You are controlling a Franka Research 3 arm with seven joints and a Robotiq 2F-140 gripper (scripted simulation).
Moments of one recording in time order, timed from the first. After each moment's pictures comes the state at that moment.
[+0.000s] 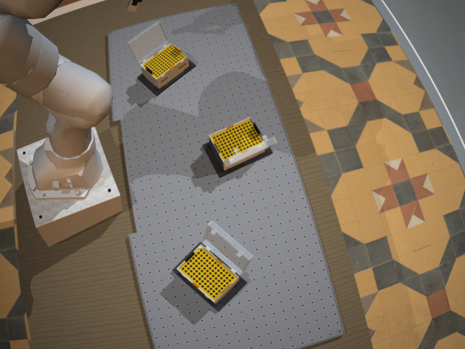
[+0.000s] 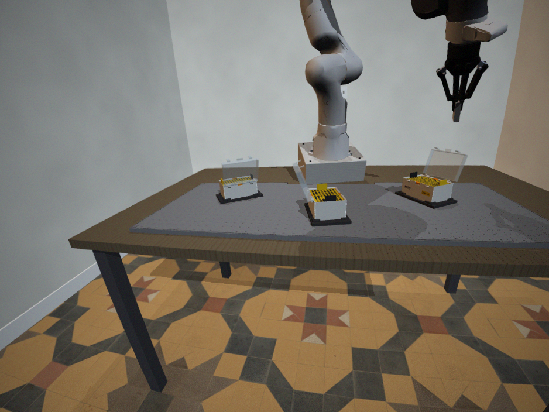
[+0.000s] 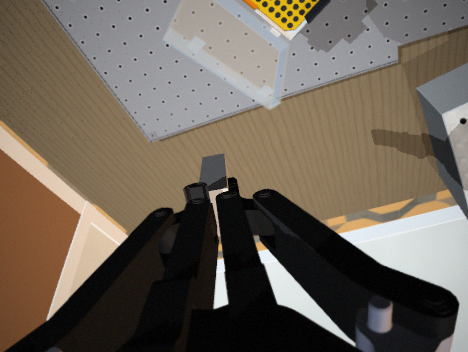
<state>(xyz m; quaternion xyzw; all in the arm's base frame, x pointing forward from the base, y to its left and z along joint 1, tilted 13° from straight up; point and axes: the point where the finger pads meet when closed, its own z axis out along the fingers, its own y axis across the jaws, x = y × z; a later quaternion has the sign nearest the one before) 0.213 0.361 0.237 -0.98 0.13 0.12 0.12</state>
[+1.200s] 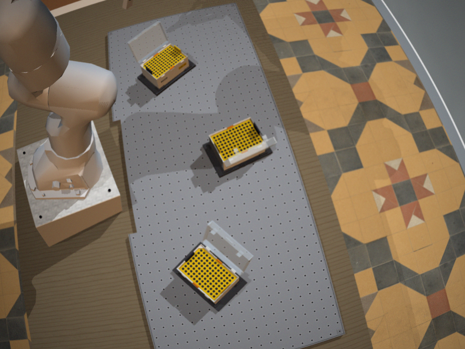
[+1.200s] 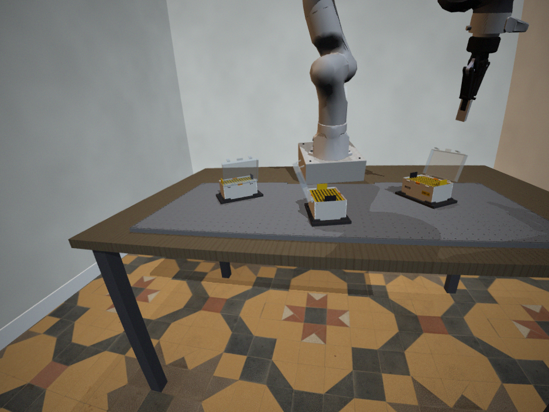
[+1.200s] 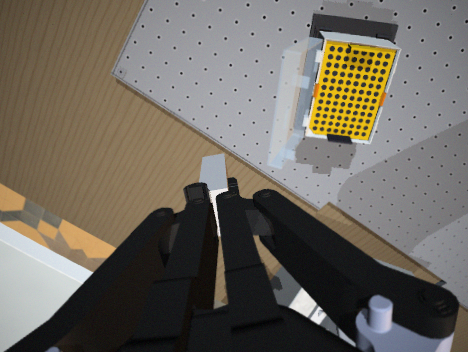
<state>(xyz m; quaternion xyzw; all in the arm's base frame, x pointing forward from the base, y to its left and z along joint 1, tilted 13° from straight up) 0.200 0.390 0.235 -0.94 -0.35 0.03 0.04</state>
